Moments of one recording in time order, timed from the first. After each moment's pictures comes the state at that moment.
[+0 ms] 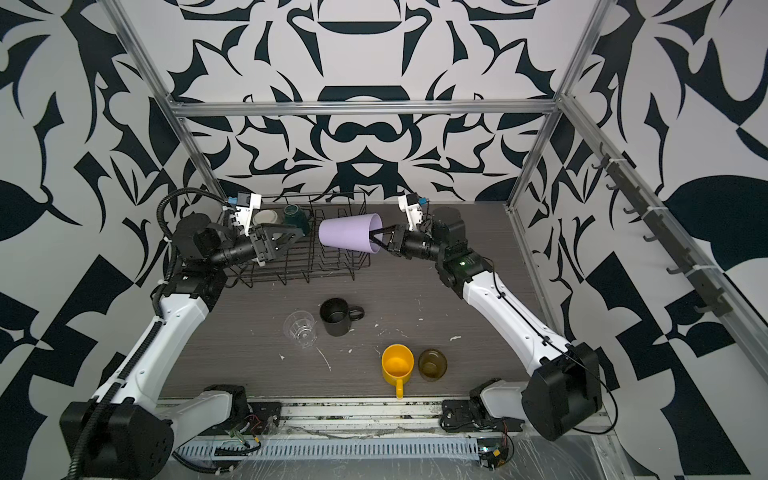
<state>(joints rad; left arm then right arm) -0.09 1.13 0.98 0.09 1.05 -0.61 0.44 1.31 1.12 0.01 -0.76 0.92</state>
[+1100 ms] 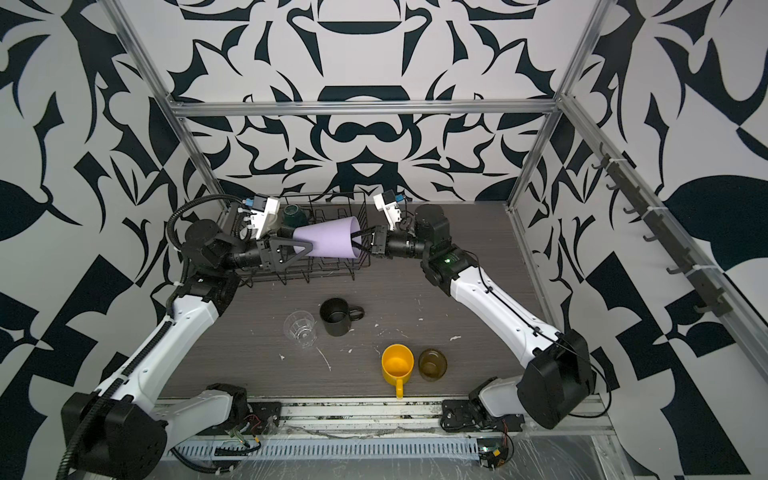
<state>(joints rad) -0.22 1.14 0.94 0.38 1.22 -0.80 0.54 1.38 1.19 0.09 -0.85 0.94</state>
